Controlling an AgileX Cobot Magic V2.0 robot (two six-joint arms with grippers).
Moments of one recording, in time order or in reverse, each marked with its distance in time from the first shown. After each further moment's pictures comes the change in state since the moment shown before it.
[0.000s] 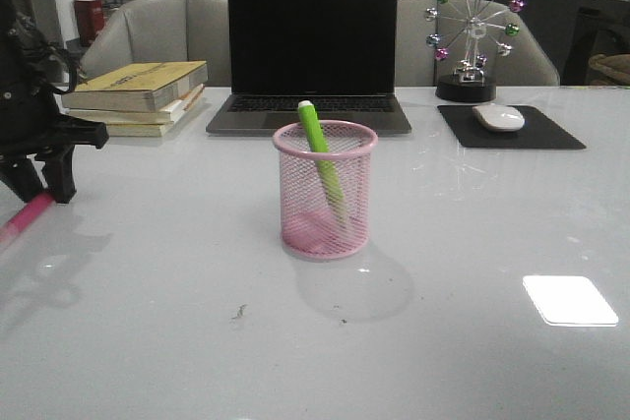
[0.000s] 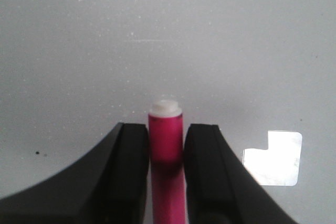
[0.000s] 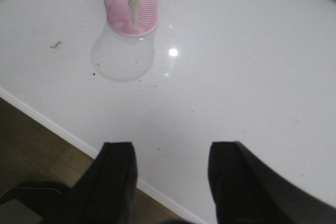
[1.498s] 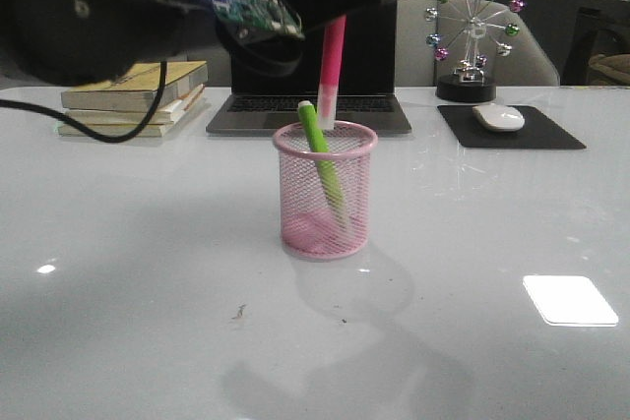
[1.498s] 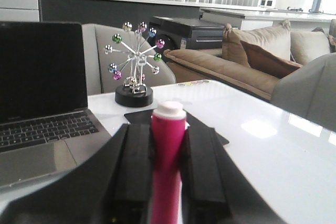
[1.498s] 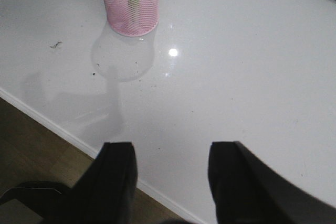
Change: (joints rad) left arm -0.690 -0.360 0.683 -0.109 -1.671 -0.013; right arm 0.000 0.000 0.000 0.000 0.000 0.000
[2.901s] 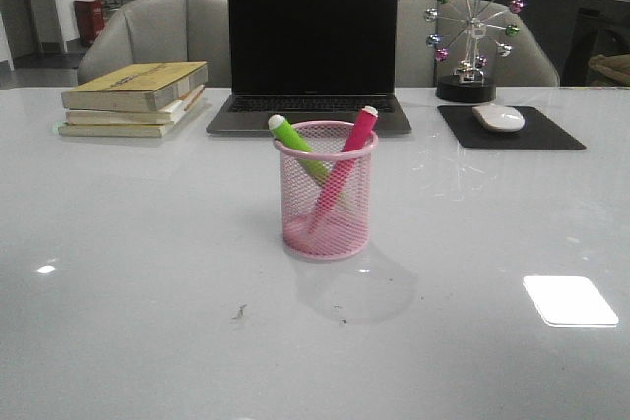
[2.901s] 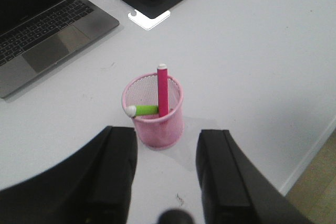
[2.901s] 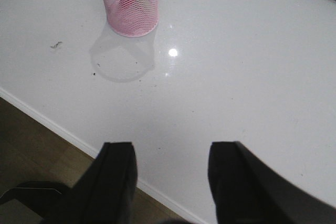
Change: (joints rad) left arm 0.010 -0.812 -0.016 0.142 1.391 0.149; right arm 0.000 0.000 0.000 0.000 0.000 0.000
